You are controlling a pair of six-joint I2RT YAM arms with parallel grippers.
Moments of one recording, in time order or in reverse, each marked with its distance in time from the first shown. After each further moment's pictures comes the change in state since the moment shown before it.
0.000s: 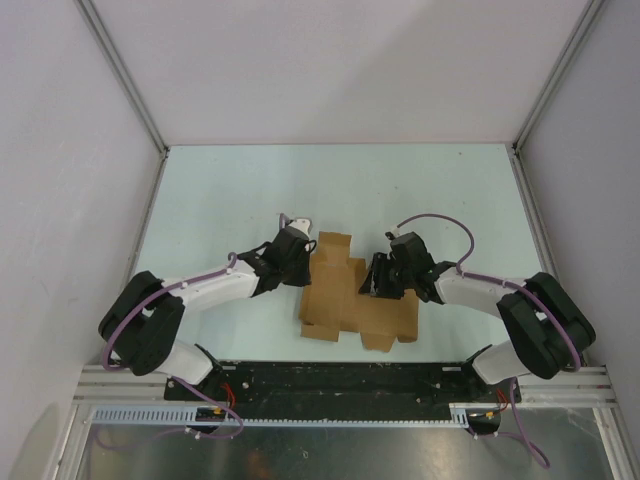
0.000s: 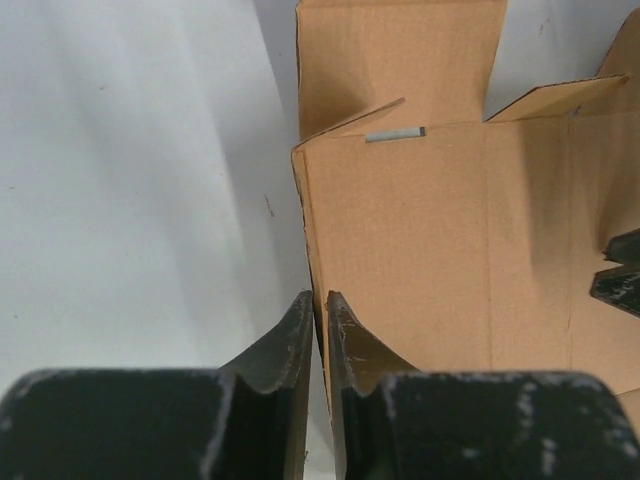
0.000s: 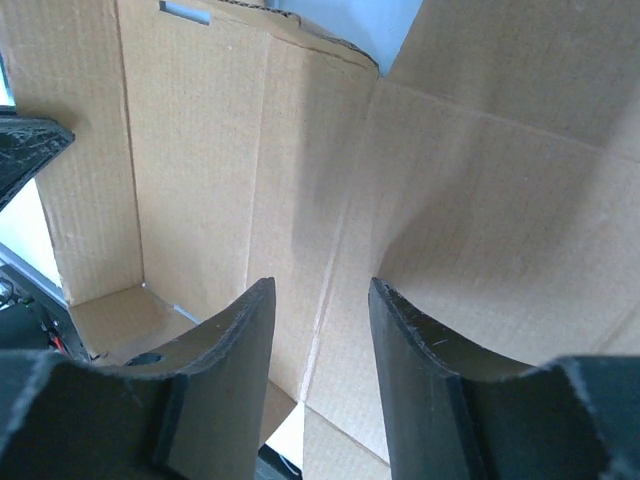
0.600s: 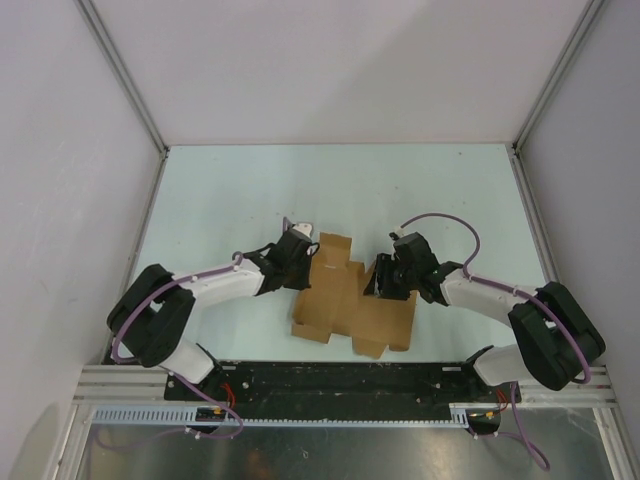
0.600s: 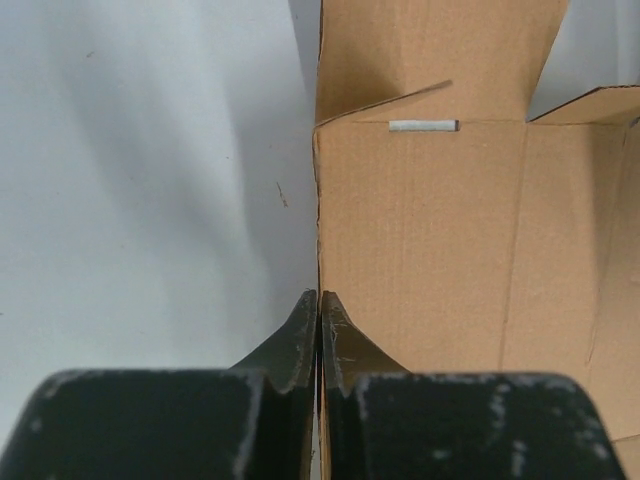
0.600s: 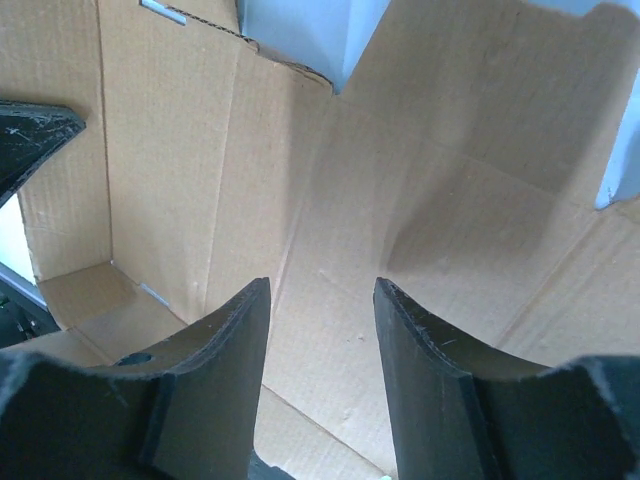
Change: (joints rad) left arm -0.002 0.063 0.002 -0.013 -0.003 0.001; right arm 0.000 -0.081 0.000 -0.108 0.042 -0.029
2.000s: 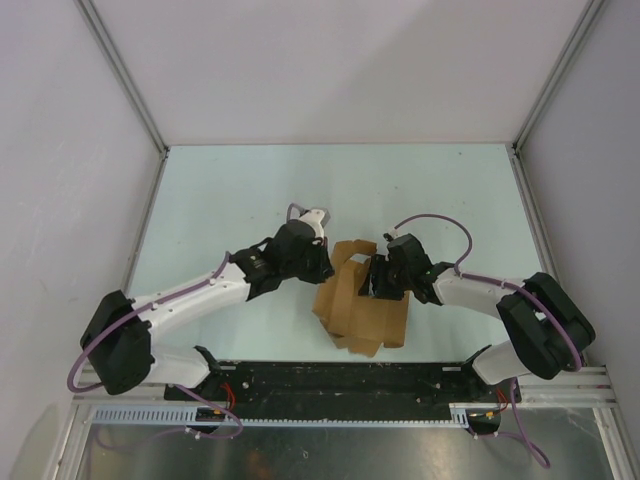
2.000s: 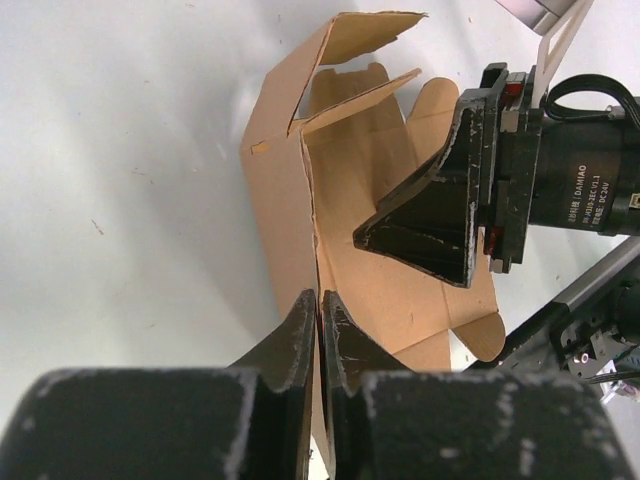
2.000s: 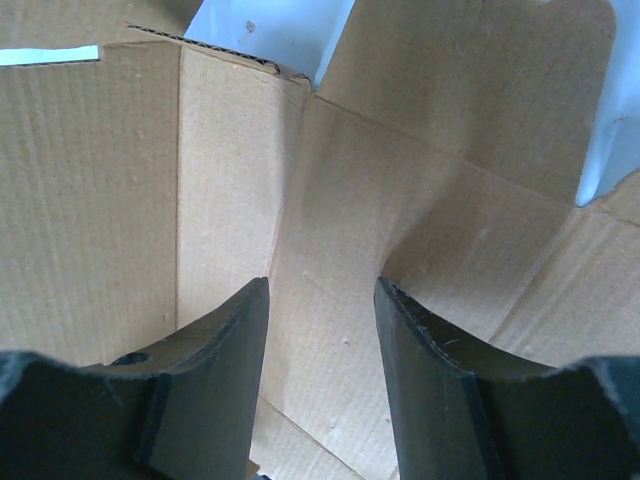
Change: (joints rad) left arm -0.111 -0.210 0.115 -0.068 0.123 -0.048; right arm 0.031 0.073 0.003 0.076 0.016 0.009
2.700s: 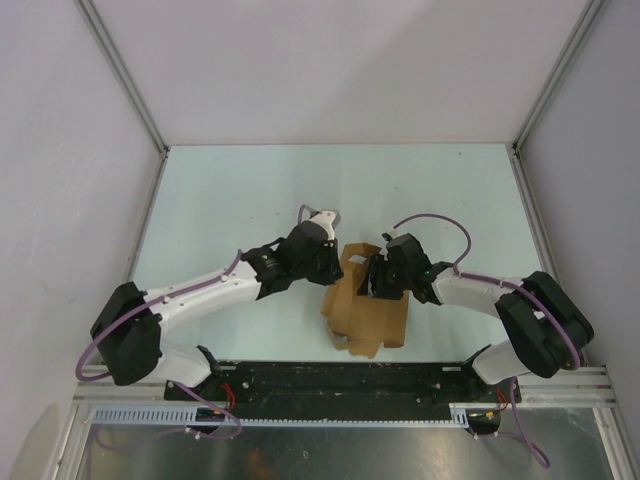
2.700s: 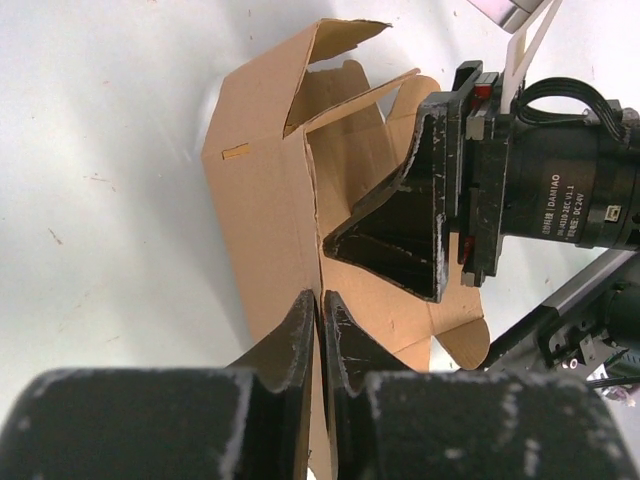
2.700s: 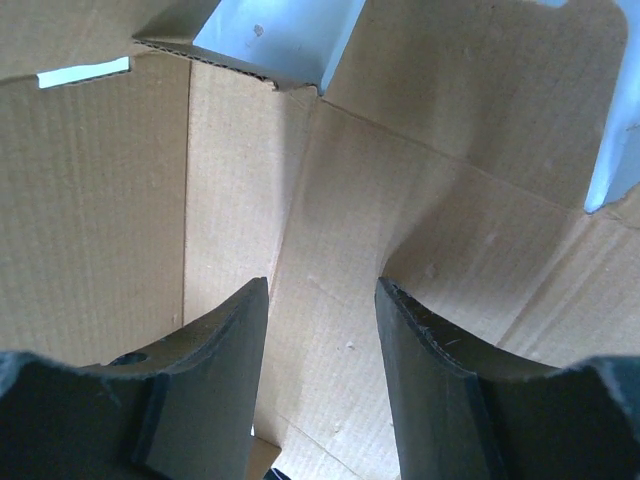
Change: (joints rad) left arm -0.058 0.068 0.050 0.000 -0.033 -0.037; right arm 0.002 0.008 0.002 0.011 -0.003 0.003
